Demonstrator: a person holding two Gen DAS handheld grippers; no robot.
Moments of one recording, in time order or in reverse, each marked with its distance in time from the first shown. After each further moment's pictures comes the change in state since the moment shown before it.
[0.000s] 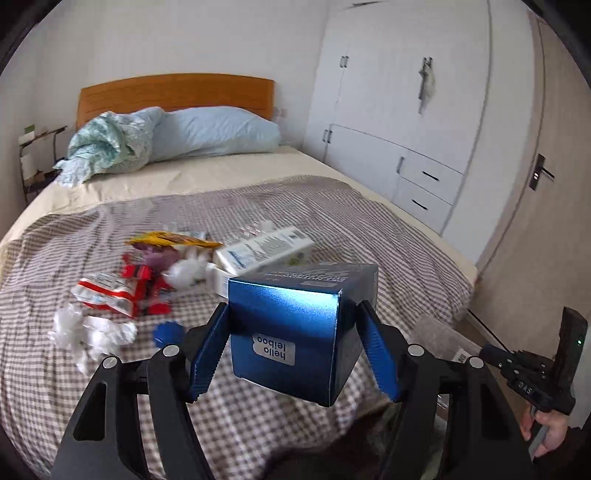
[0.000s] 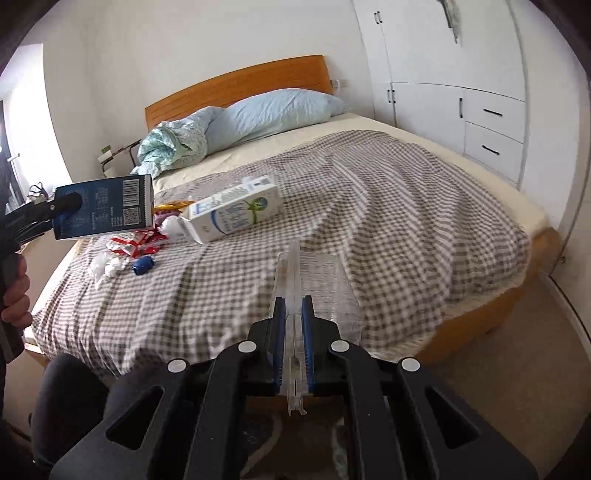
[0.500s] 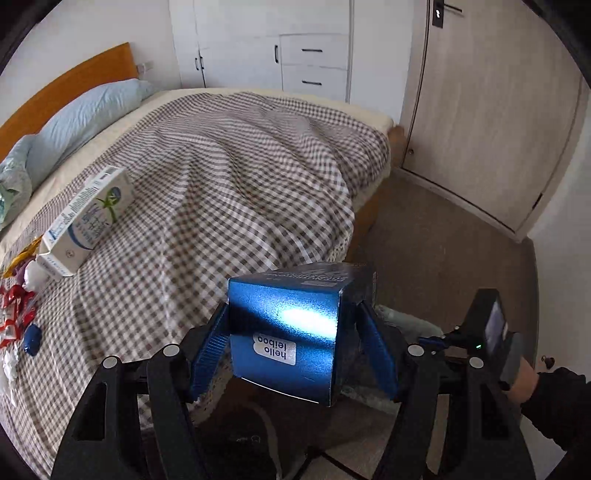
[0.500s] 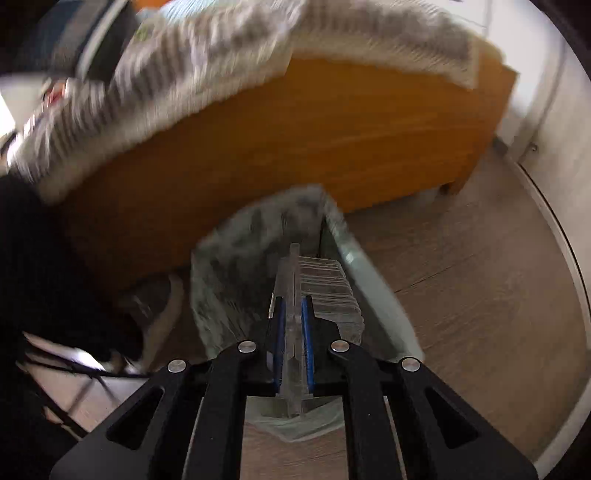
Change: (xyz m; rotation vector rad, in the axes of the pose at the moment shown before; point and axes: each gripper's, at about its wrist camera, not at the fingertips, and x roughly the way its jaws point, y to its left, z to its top) left arm 0.116 -0.201 -0.106 0.434 0.328 -0.136; right arm 0.090 -0.140 -0.219 -0.019 0.415 -0.148
